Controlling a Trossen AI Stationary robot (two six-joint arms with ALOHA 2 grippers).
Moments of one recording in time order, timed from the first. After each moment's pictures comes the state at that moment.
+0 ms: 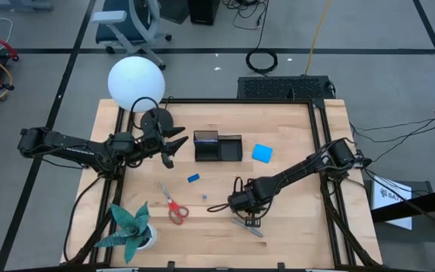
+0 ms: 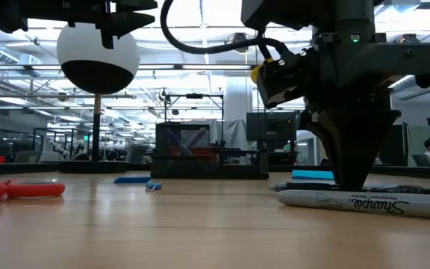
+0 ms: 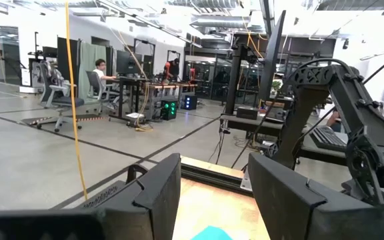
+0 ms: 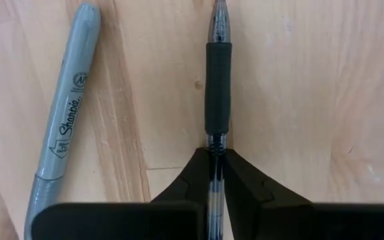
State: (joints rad) left arm -0.04 0.91 0.43 0.68 -0.38 -0.06; right arm 0.34 1.96 1.28 -0.83 -0.06 0.45
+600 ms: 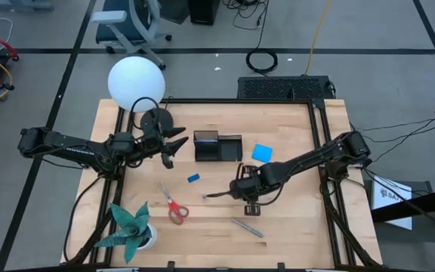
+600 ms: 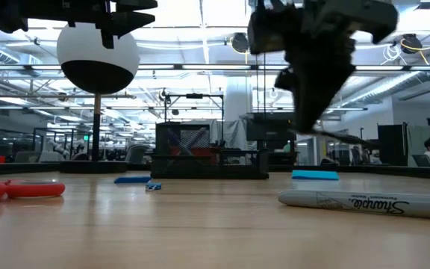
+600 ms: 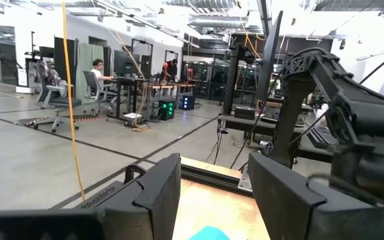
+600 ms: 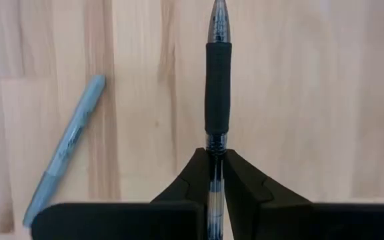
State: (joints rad) left arm -0.04 0.92 0.43 0.68 -0.36 -0.06; right arm 0.28 1.78 1.28 -0.77 0.03 0.29
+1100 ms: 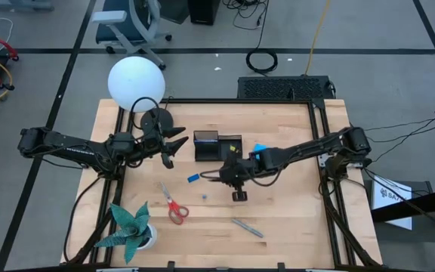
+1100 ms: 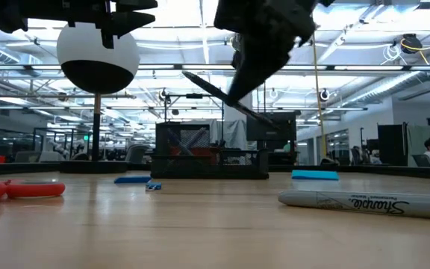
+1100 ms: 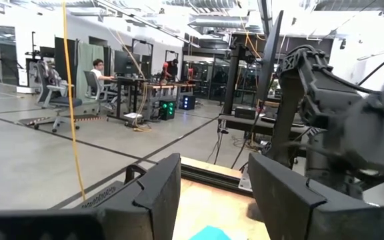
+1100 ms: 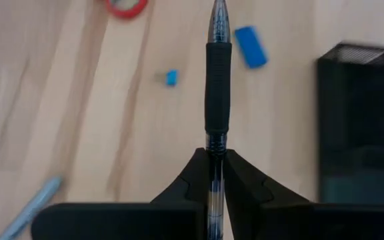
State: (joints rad) left arm -0.04 0.91 0.43 0.68 -0.37 -0.06; right arm 0.15 1.75 1.28 -0.48 0.05 0.00
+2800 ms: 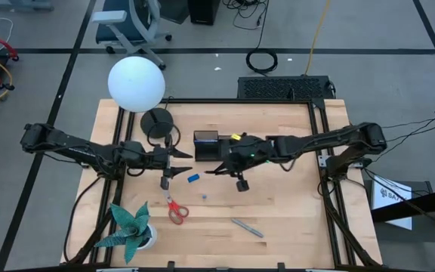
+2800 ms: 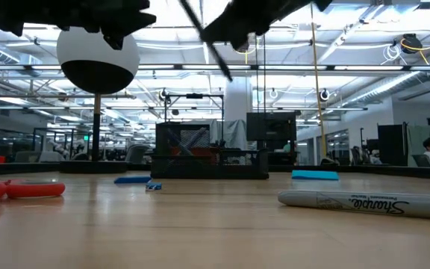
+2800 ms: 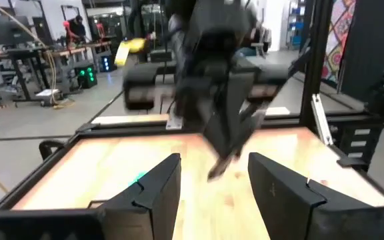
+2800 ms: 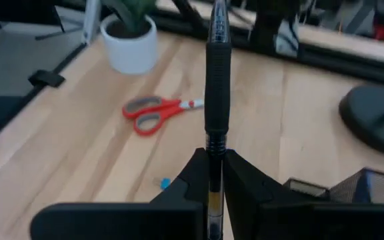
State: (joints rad) left arm -0.14 0.96 0.43 0.50 -0.10 0.05; right arm 0.06 1.57 1.15 -0.10 -0.16 -0.19
